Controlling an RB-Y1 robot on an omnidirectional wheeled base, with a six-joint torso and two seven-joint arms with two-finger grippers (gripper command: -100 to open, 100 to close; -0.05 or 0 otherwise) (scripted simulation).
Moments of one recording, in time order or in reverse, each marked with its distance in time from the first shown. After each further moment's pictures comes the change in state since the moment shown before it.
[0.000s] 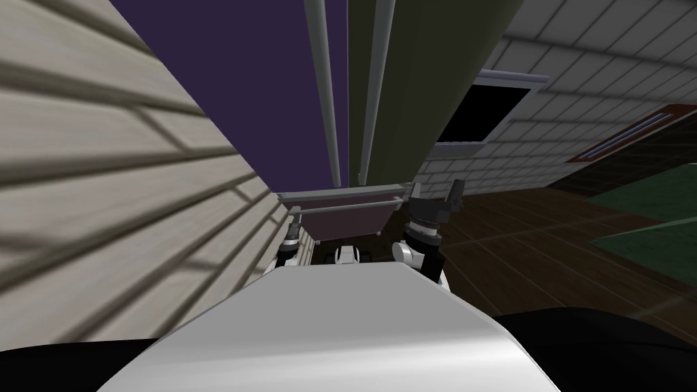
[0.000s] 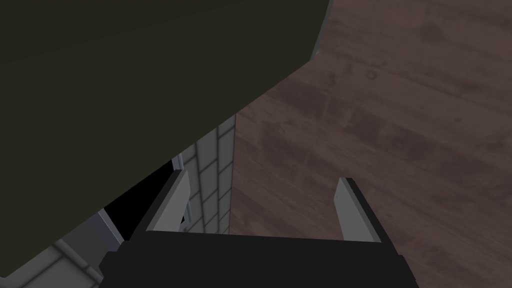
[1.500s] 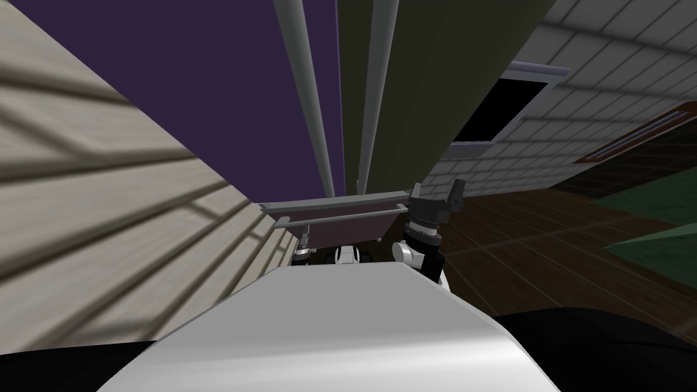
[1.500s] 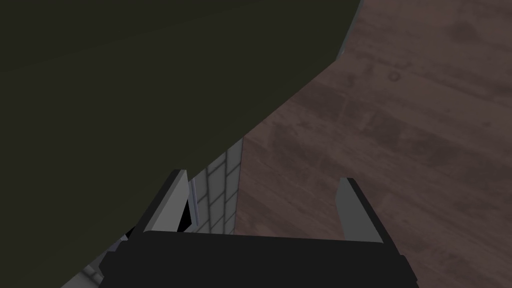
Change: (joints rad) left arm -0.054 -0.156 0.008 0.367 -0.024 -0.222 -0.058; right arm 0.000 0.000 0.000 0.000 0.000 0.000 0.000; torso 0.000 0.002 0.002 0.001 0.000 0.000
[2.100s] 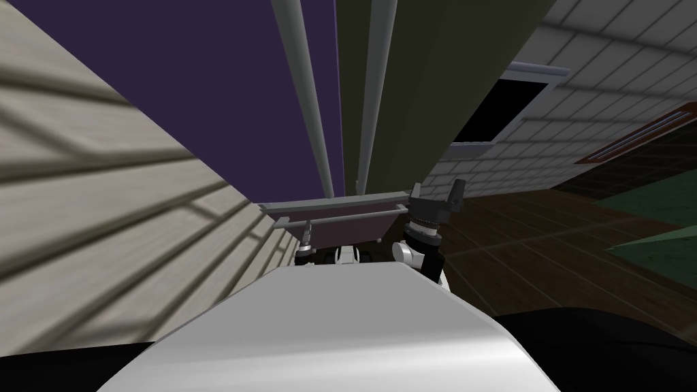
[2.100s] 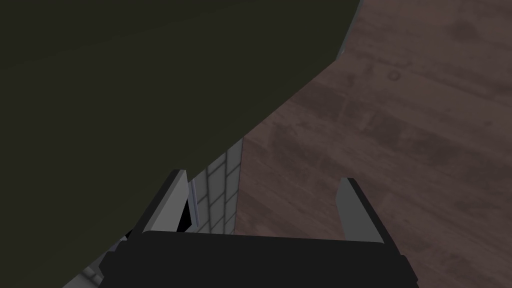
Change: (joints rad) left arm -0.023 -0.038 0.001 -0.020 -0.001 0.045 0.002; right arm 0.000 0.000 0.000 0.000 0.000 0.000 0.000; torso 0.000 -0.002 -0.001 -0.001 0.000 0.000
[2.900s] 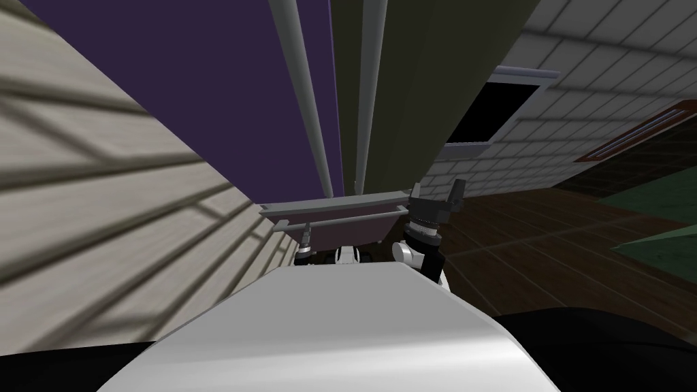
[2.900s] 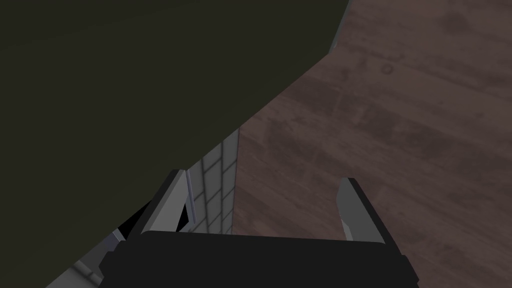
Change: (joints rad) left arm 0.010 -0.002 -0.002 0.007 0.001 -0.054 0.001; right arm 0.000 0.000 0.000 0.000 0.000 0.000 0.000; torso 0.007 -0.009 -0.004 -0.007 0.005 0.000
